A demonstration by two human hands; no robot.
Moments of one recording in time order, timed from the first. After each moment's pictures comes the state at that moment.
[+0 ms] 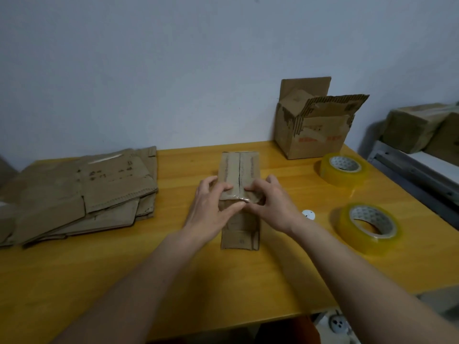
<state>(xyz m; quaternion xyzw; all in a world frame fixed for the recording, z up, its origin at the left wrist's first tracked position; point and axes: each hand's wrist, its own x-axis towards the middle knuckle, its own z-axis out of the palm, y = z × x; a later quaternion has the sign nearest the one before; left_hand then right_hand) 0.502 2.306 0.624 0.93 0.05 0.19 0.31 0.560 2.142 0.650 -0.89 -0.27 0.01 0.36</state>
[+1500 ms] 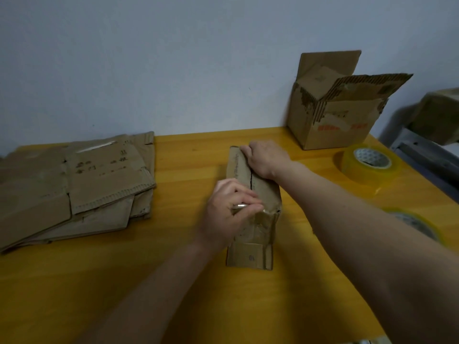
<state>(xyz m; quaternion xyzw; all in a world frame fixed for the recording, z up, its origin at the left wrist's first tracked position) 0.527 2.303 0.612 0.85 -0.09 0.28 0.44 0.680 2.223 0.661 -0.96 -0.24 0.00 0.13</state>
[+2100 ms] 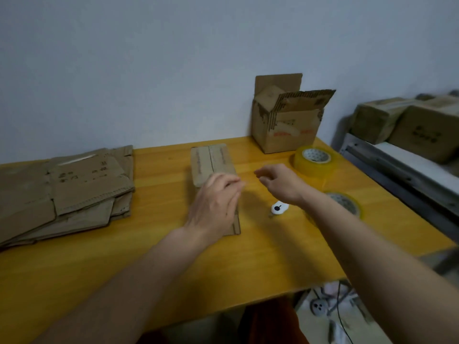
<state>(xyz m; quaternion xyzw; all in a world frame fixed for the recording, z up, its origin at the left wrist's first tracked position) 0.492 2.248 0.646 0.91 -0.15 0.33 0.20 0.585 2.089 0.680 -0.93 -0.21 0.06 0.30</state>
